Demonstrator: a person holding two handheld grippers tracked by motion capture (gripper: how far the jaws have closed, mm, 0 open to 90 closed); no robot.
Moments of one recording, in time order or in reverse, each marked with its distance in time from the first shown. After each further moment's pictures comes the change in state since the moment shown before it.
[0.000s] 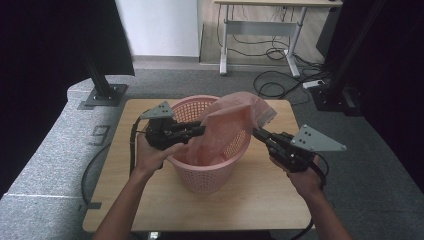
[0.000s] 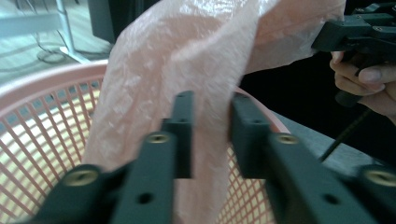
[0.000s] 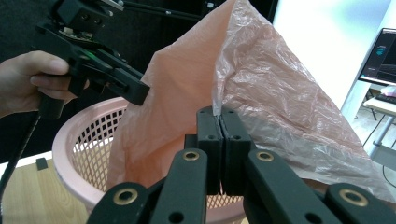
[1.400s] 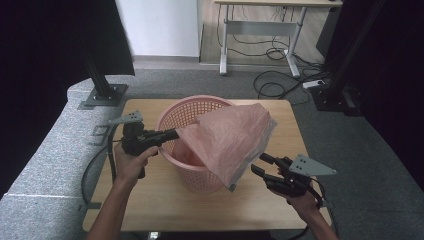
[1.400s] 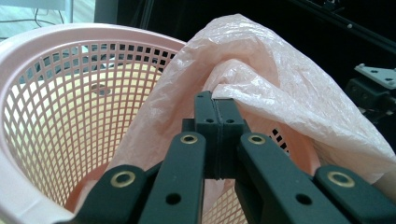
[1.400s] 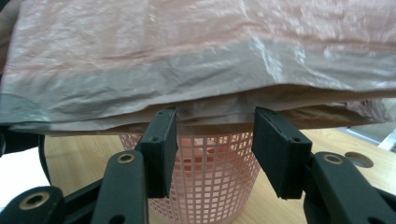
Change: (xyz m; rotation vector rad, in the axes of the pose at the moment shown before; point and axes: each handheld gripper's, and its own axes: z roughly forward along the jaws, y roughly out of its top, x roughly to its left) left arm 0.032 -0.040 -0.042 -0.080 -0.020 -0.196; right arm 0.008 -0.088 -0.016 0.092 0.061 0.145
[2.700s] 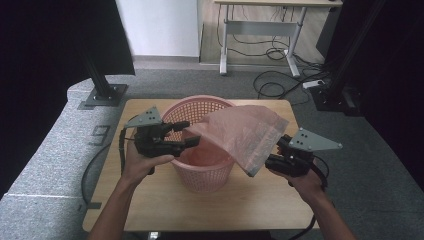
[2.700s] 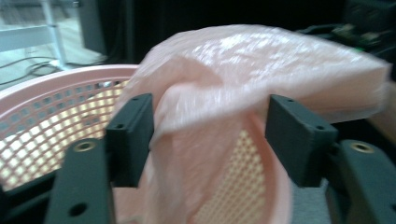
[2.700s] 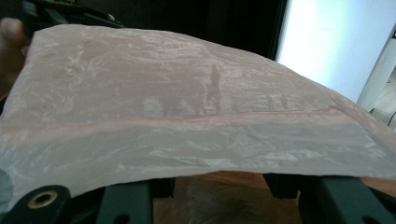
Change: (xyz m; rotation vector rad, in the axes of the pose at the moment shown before) left arm -0.045 0.022 0.024 0.032 0.026 0.241; right arm 0.002 0.078 0.008 0.014 -0.004 -0.051
